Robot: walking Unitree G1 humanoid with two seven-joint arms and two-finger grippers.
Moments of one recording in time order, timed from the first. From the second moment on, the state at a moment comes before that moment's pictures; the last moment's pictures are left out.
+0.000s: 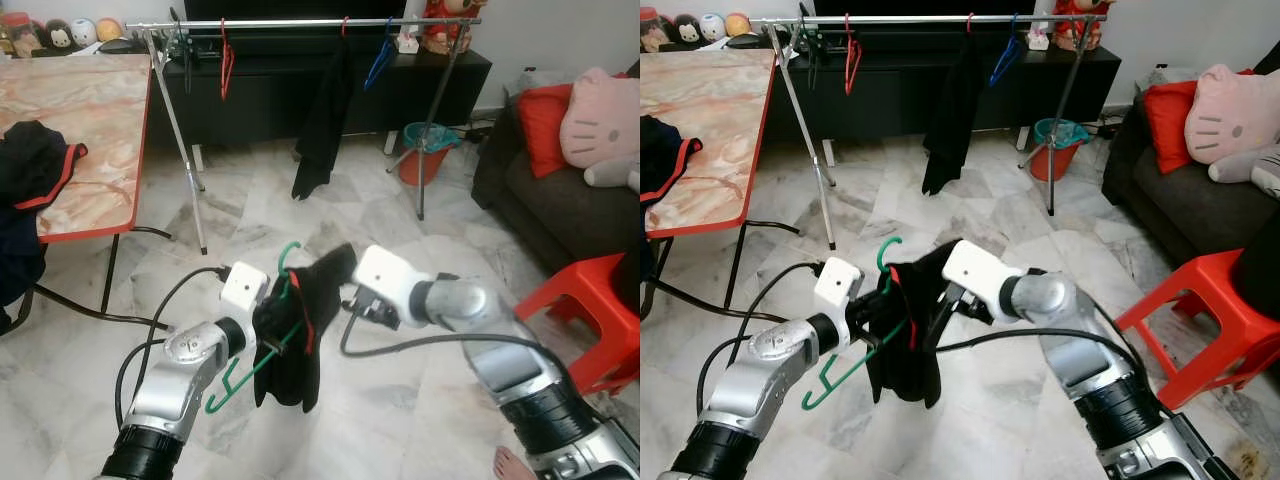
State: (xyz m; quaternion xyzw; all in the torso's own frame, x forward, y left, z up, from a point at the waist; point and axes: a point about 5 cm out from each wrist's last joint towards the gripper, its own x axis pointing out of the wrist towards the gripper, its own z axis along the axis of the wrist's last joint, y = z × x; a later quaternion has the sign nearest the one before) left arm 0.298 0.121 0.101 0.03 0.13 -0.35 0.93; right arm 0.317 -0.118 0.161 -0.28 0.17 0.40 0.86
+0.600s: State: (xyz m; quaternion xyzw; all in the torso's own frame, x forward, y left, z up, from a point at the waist) left arm 0.273 0.116 0.105 0.07 0.13 -0.49 0.86; right arm 0.306 -0.154 0.140 -0.18 0.21 0.51 0.81
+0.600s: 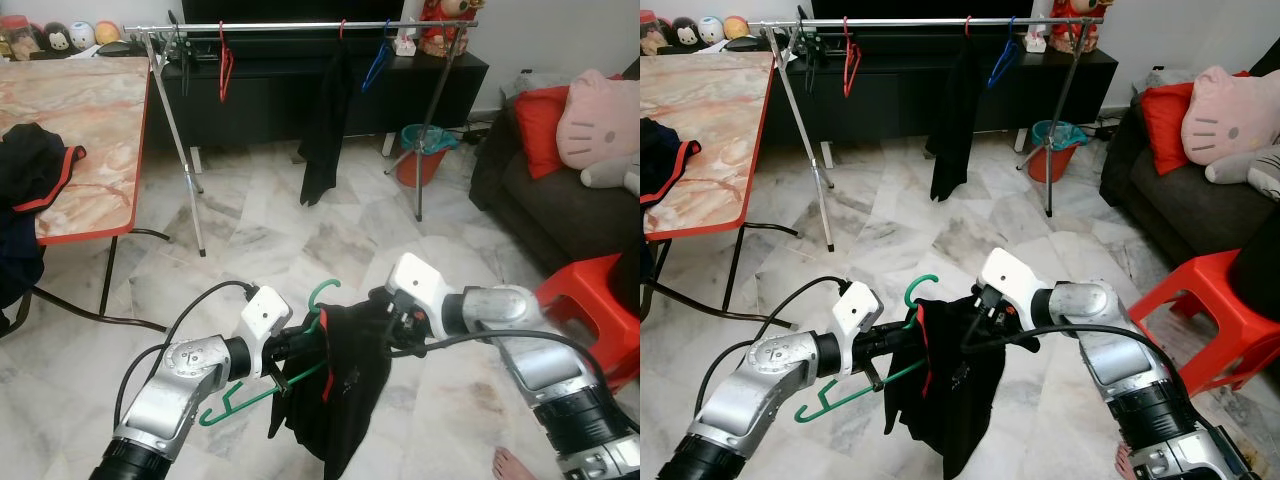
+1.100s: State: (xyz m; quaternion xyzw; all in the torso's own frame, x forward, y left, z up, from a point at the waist) left arm 0.266 0.115 0.104 0.06 0.15 -0.52 0.84; right arm 0.304 -0.192 0.122 -0.17 0.24 0.54 0.79
